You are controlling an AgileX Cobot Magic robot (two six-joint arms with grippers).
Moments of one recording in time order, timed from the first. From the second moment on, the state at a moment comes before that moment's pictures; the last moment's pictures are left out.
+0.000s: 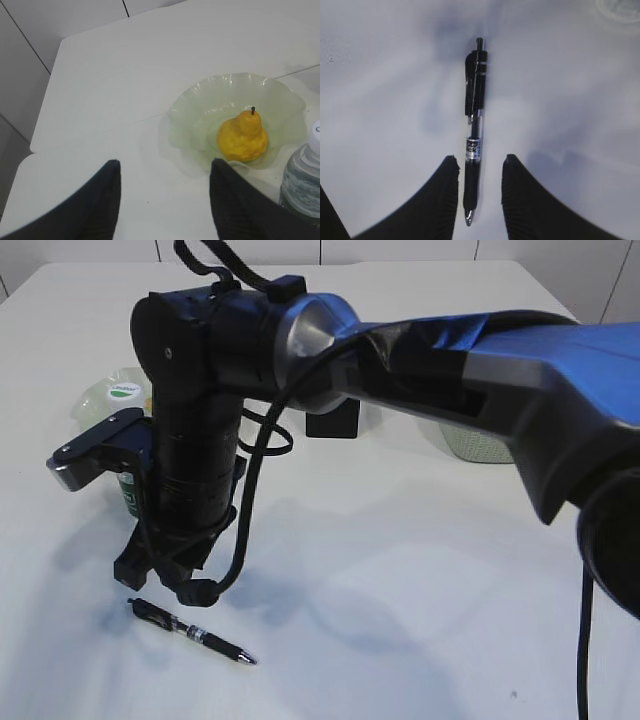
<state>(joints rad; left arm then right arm) 0.01 1.16 -0.65 0.25 -0.10 -0.03 0.81 2.31 -2.04 0.17 1.22 -0.35</state>
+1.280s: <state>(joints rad) 0.01 1.16 -0.65 0.25 -0.07 -0.03 0.88 2.48 -2.14 0.11 1.21 -0.41</state>
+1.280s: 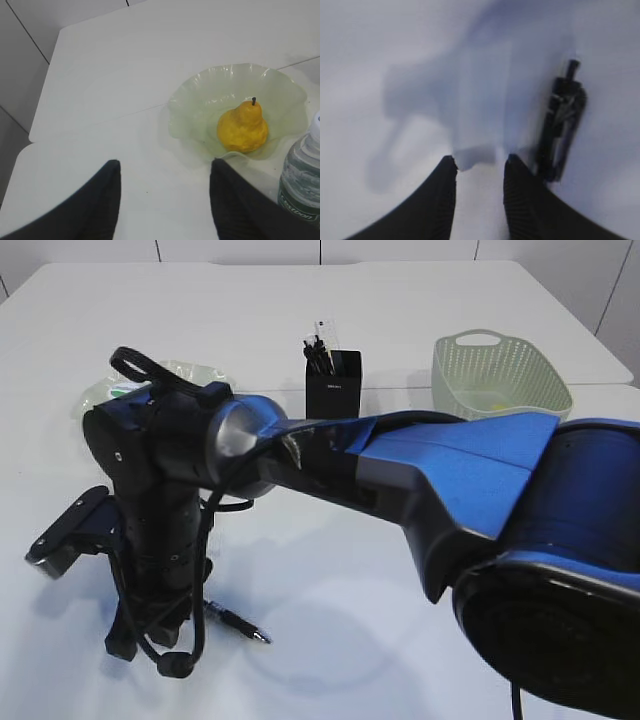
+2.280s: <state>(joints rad) 0.01 1.16 -0.65 0.25 -0.07 -0.03 0.87 2.48 -2.24 -0.12 1.22 -0.22</state>
